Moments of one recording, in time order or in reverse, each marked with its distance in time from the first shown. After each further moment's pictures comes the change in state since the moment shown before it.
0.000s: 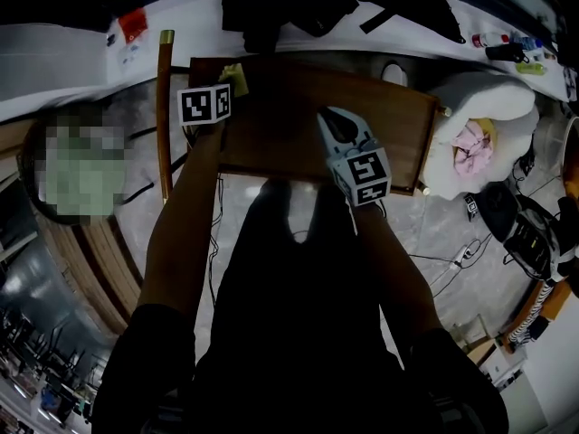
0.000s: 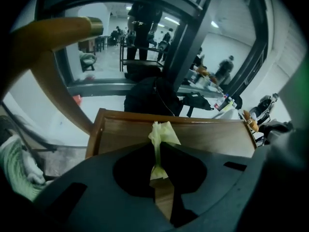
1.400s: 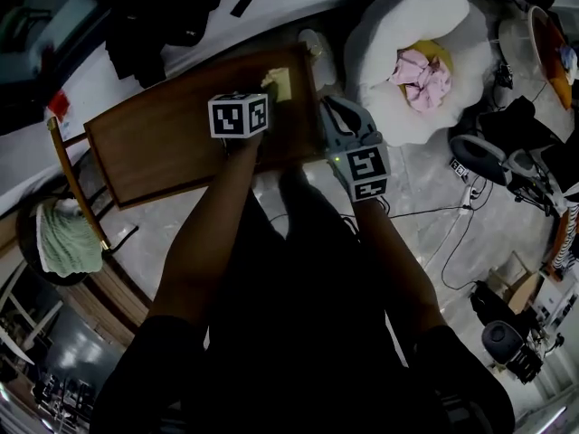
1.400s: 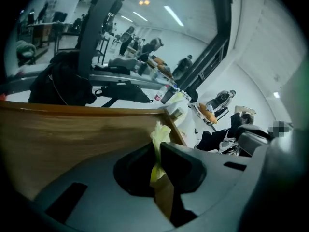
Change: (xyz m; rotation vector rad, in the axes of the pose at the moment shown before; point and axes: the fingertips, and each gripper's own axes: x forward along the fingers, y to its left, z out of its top) left arm 0.083 -0.437 -0.028 0.167 0.021 -0.433; right arm -0.241 -0.194 -0.087 0.085 -0.011 -0.366
